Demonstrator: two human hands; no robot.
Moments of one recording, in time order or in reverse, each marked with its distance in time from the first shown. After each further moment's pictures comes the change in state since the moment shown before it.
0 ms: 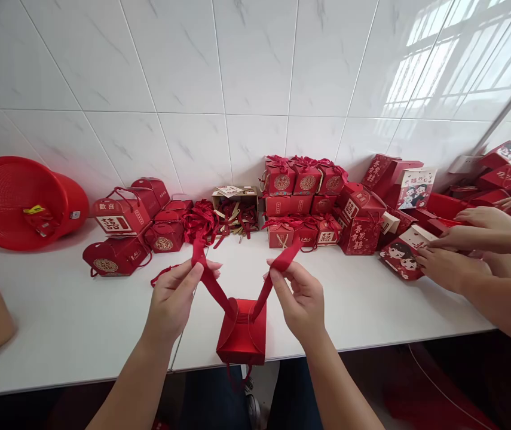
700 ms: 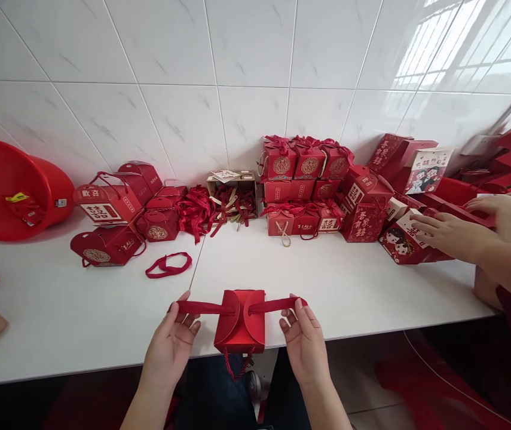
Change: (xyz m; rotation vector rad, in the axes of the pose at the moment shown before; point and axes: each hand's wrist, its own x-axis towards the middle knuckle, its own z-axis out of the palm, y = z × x) left_hand -0.072 -0.087 -0.028 -0.563 0.590 -0.625; right_hand -0.094 0.072 -0.019 0.507 0.432 0.812
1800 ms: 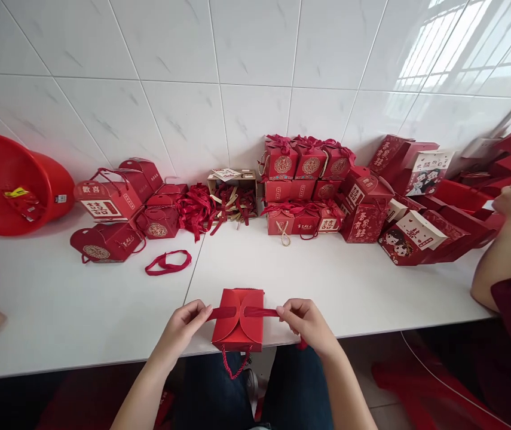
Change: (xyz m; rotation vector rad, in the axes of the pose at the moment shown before) left_hand 0.010 0.006 0.001 1.008 -0.367 0.217; right_hand 0.026 -0.040 -0.010 -0.768 -0.521 0.070
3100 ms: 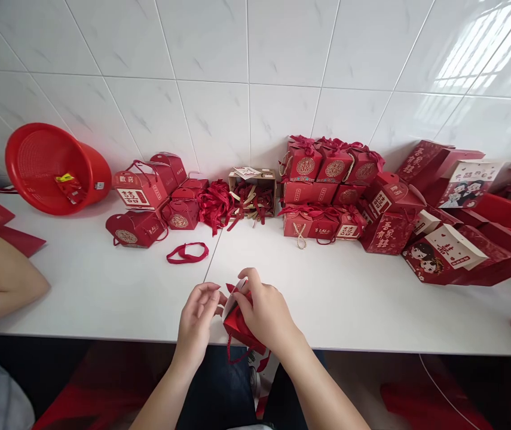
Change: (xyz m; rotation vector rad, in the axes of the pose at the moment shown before) left_hand -0.017 0.030 0.029 -0.404 0.306 0.058; right_hand 0.025 -0.071 0.092 -0.612 -0.084 -0.334
